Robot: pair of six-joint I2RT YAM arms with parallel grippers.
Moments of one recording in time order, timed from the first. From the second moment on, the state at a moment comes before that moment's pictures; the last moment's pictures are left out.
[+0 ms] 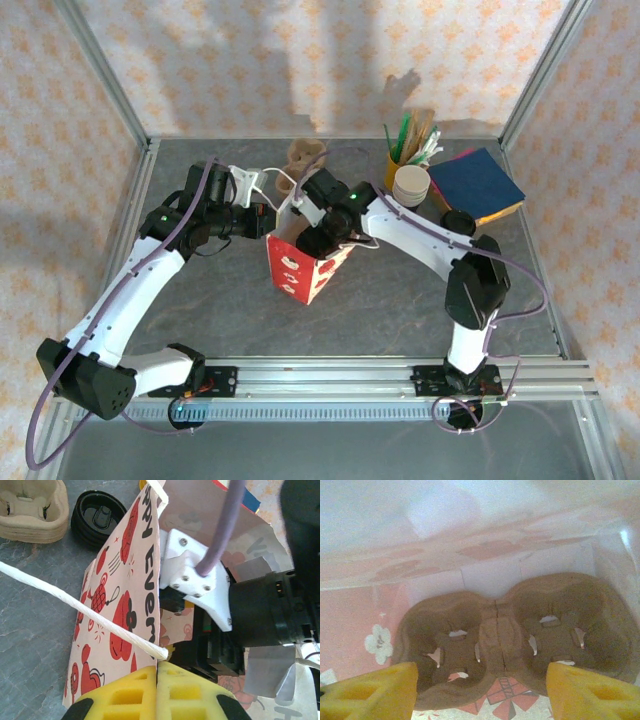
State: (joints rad) left arm -0.33 1.19 1.23 -0.78 0.44 -0.31; right arm 0.80 1.81 1.62 -0.94 -0.14 0.01
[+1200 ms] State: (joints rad) left arm -0.33 1.21 1.25 -0.83 0.42 -0.35; right arm 0.76 1.43 1.65 -0.73 0.08 0.57
